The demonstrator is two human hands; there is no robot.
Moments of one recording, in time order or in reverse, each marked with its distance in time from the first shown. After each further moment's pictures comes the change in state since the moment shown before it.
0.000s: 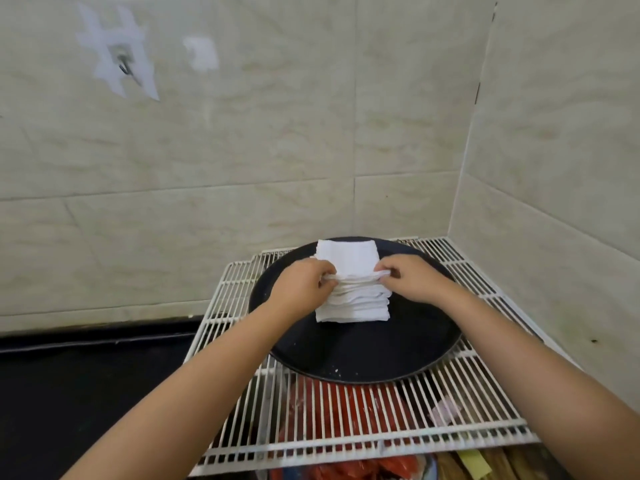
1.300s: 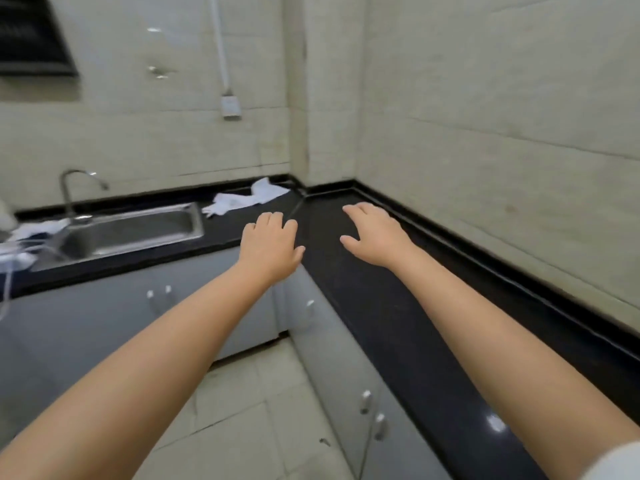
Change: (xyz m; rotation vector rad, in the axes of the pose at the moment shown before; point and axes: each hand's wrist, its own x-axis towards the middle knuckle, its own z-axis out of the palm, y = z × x) left_hand -0.675 -0.378 -0.327 0.735 0.208 -1.297; right_hand -0.126 -0.760 0.420 -0.111 -0.298 -1.117
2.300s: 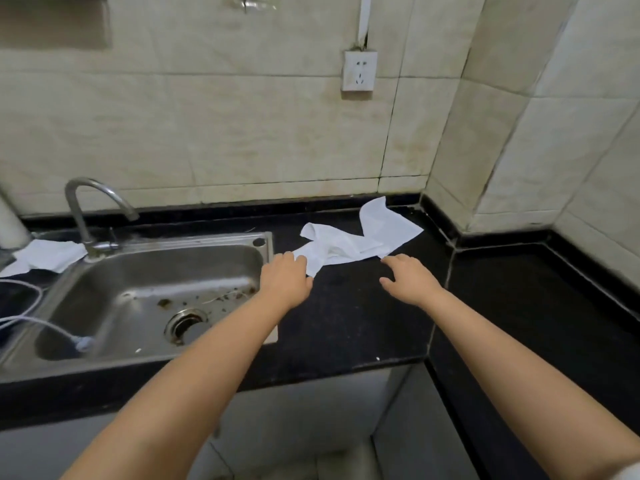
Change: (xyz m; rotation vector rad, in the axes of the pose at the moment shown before) left_hand 0.485 -0.405 0.320 -0.089 -0.332 -0.313; right_hand 0.664 -0.057 0.324 0.070 -0.369 -0.031
